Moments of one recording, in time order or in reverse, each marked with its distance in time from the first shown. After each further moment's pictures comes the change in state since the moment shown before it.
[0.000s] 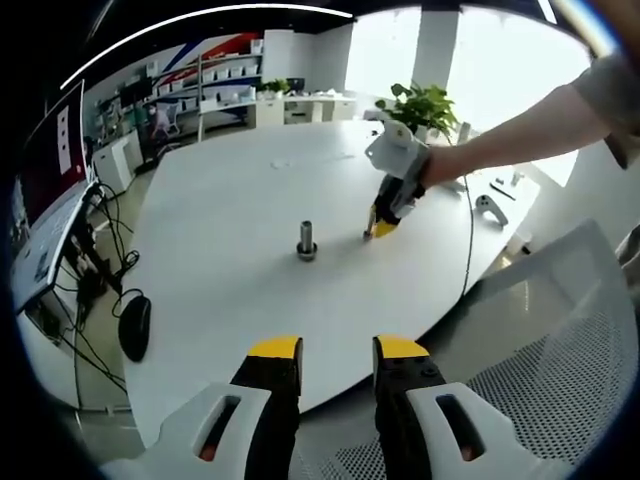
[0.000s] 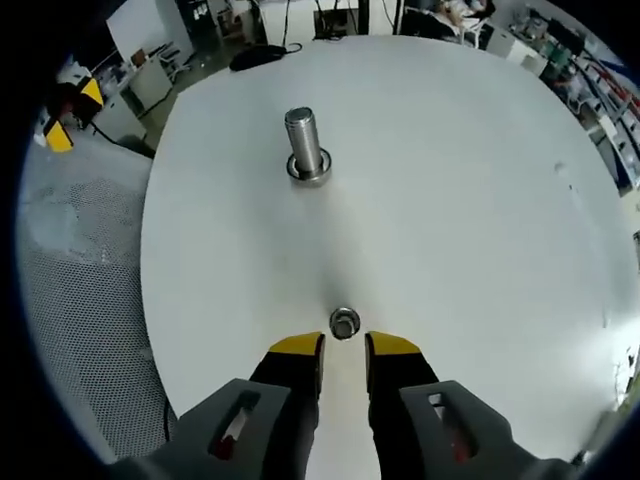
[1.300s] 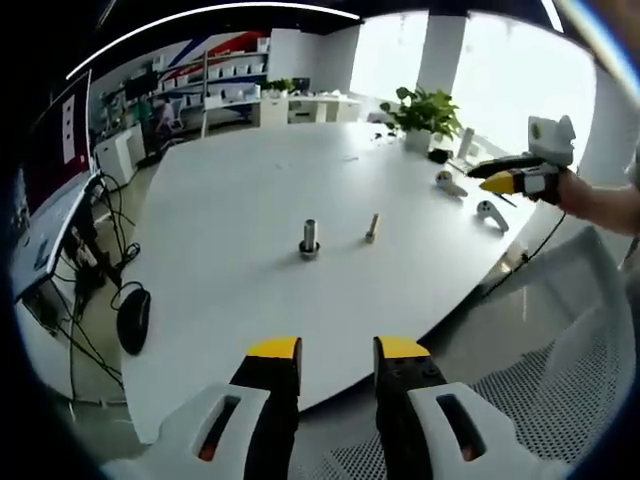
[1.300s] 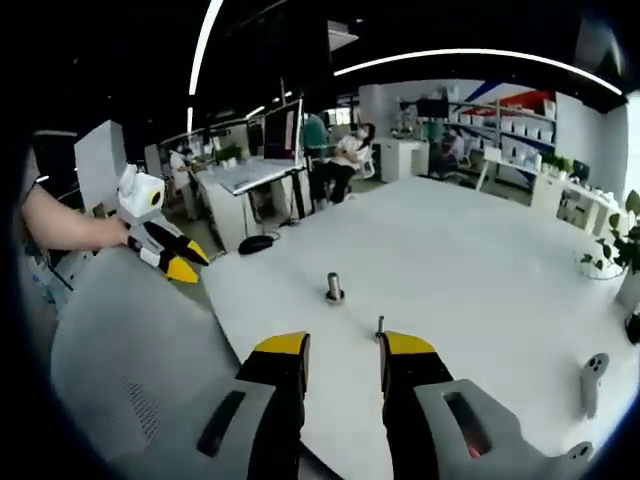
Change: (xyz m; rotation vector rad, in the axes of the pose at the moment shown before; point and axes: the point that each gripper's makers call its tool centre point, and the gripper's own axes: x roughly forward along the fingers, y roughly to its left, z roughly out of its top) left arm -0.005 0.007 0.001 -0.043 -0.028 0.014; right arm -0.202 0.110 -0.005 0.354 -0.746 -0.213
